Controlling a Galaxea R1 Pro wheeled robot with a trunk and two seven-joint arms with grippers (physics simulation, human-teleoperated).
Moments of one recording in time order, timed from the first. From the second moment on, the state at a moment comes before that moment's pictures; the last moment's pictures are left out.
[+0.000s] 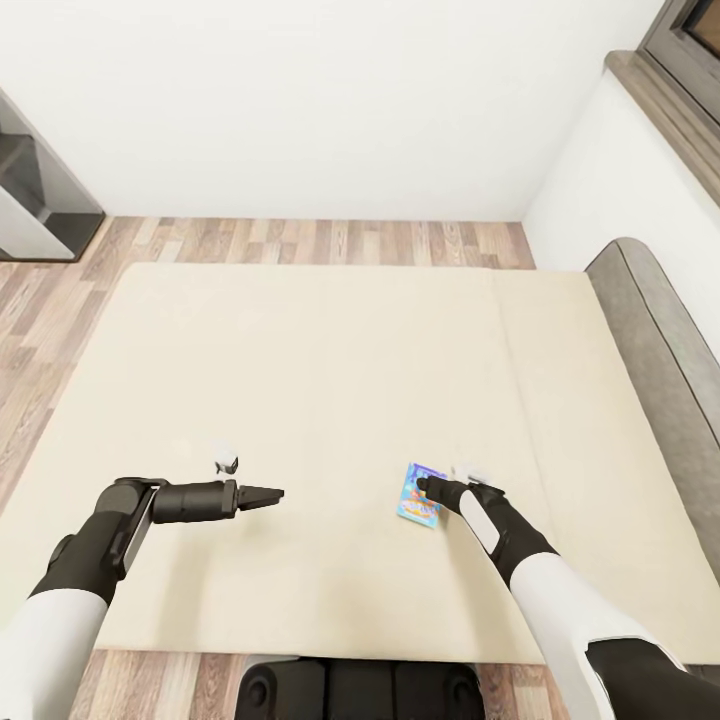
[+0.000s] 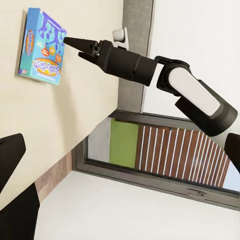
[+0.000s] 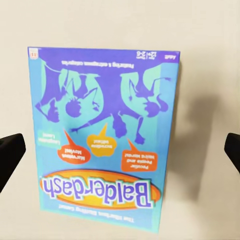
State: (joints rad) left arm -0.70 0.20 0.11 -0.94 -0.04 0.95 -1.51; right arm -0.85 0.05 0.05 -0.52 -0.41 0.39 -0.09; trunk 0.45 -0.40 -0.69
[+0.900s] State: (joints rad) left arm -0.70 0.21 0.11 -0.94 -0.04 0.95 -1.51; right arm -0.85 0.05 0.05 -0.52 -0.41 0.37 -0.09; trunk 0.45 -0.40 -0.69
